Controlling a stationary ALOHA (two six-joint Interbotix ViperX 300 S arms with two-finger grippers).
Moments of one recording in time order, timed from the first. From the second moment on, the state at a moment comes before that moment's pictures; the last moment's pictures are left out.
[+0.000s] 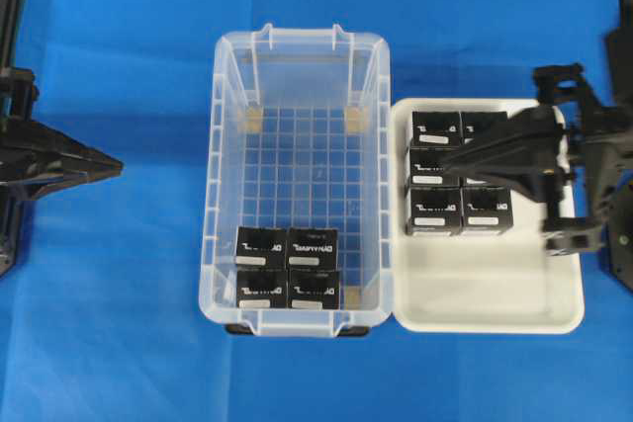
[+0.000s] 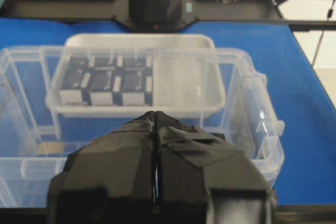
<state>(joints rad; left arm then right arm) -0.01 -0.99 1.05 0.01 -0.01 -0.01 -0.02 -0.64 0.75 0.11 0.28 0.13</state>
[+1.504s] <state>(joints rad) -0.01 -0.99 1.04 0.01 0.03 -0.05 -0.04 0.28 -0.06 0.07 1.12 -0.04</state>
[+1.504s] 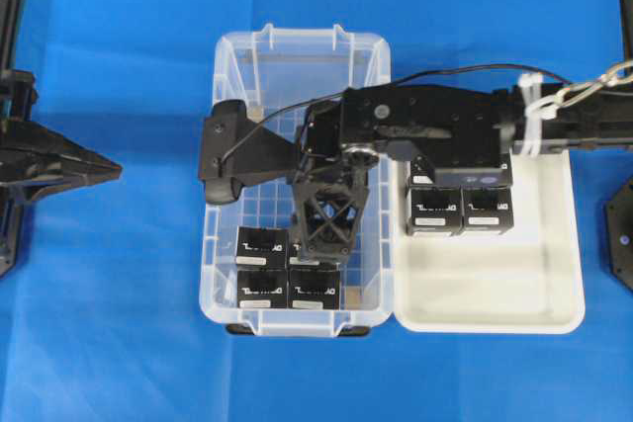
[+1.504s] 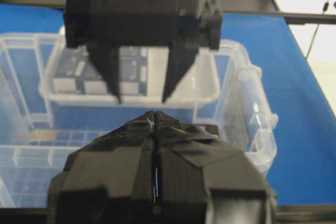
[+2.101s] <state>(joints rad) -0.01 -1.00 1.04 0.01 0.03 -0.06 -0.04 0.29 0.07 0.09 0.95 -0.04</state>
